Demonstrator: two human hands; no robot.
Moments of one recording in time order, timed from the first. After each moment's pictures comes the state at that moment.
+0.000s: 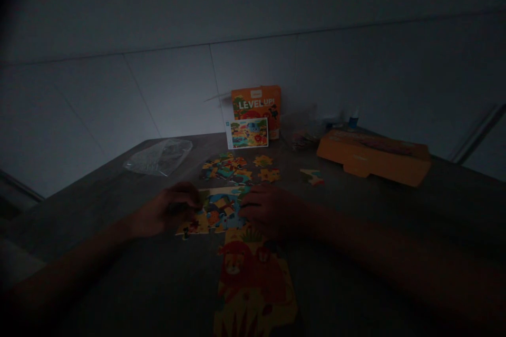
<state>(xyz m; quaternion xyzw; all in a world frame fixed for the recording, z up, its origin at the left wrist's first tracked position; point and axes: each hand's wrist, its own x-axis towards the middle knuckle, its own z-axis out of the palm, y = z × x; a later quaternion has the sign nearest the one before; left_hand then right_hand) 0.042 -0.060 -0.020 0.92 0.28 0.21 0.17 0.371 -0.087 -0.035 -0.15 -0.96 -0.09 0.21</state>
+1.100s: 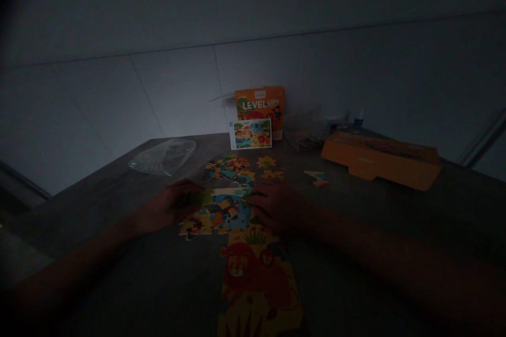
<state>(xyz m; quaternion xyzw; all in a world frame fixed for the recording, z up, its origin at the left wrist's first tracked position) 0.040 -0.054 -0.022 0.89 0.40 0.18 0.12 0.373 -0.085 -0.039 -0.27 -0.93 -0.08 0.24</state>
